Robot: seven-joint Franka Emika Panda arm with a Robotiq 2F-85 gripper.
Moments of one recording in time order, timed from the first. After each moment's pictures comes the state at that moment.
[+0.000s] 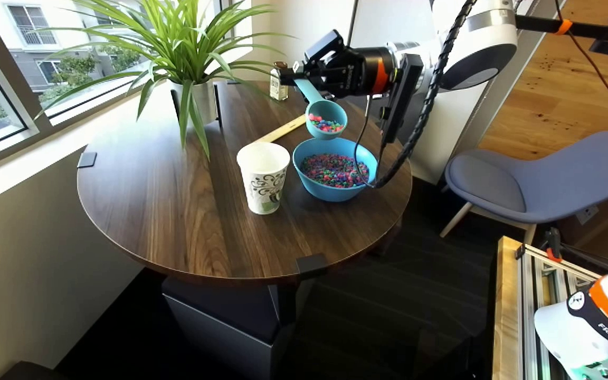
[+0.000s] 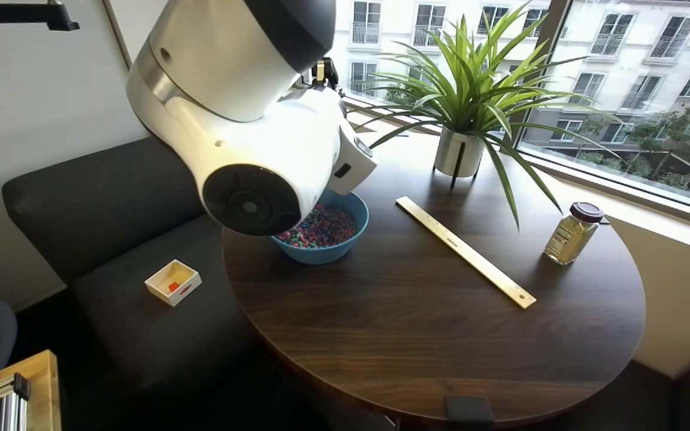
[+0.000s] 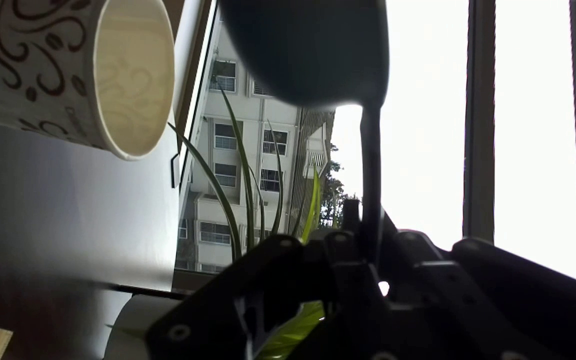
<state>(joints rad) -0.01 -0.05 0.02 -2.23 2.02 2.24 -0.88</state>
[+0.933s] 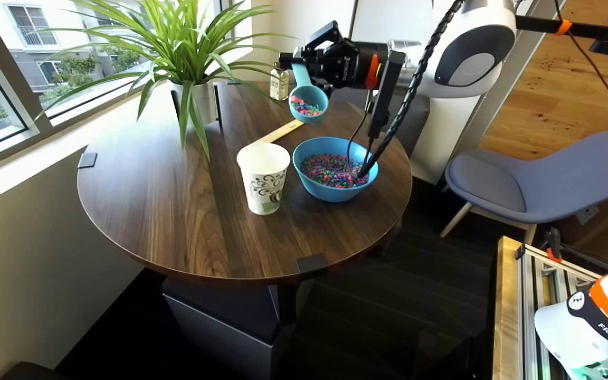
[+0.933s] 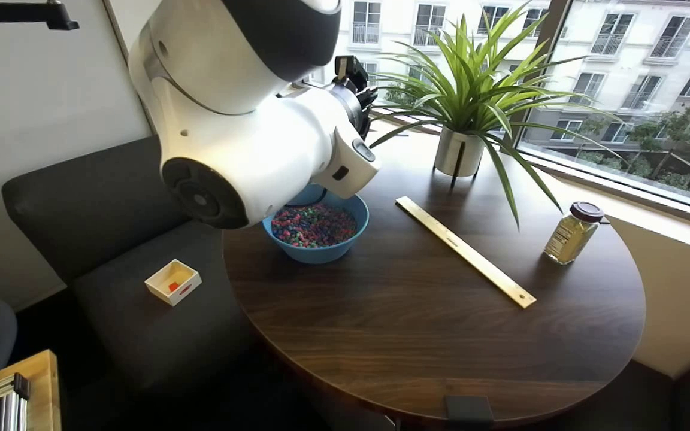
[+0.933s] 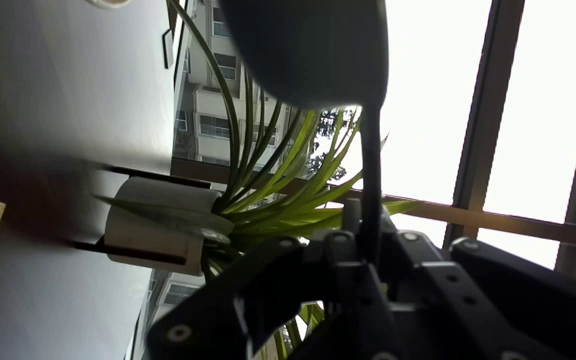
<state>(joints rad) 0.00 -0.04 0.04 -2.19 2.35 2.44 -1.12</state>
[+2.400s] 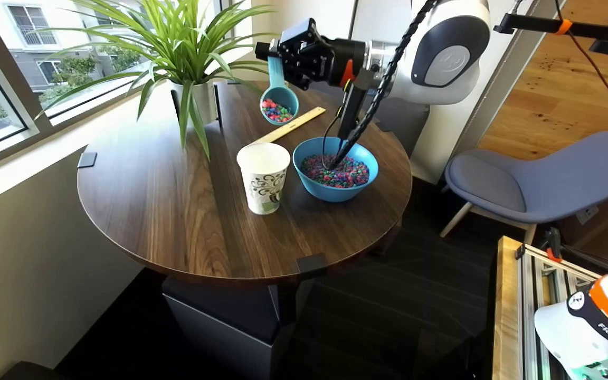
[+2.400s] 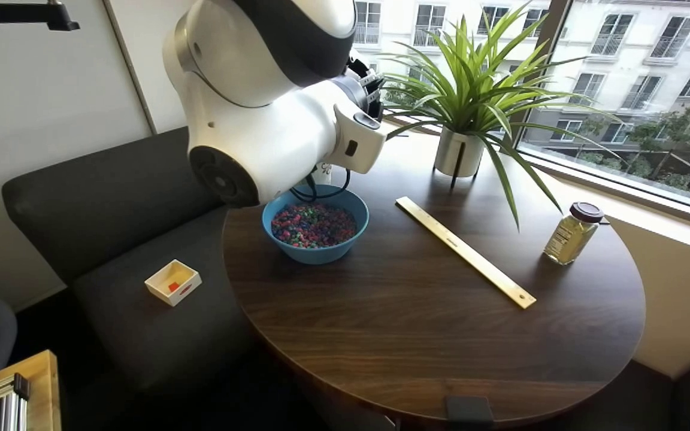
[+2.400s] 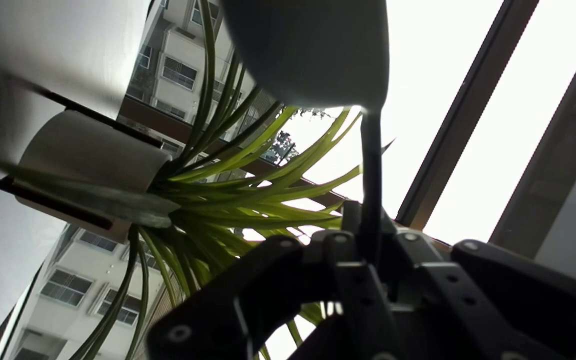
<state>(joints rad) 0.04 0.05 0.05 -2.09 2.51 2.45 -1.54</state>
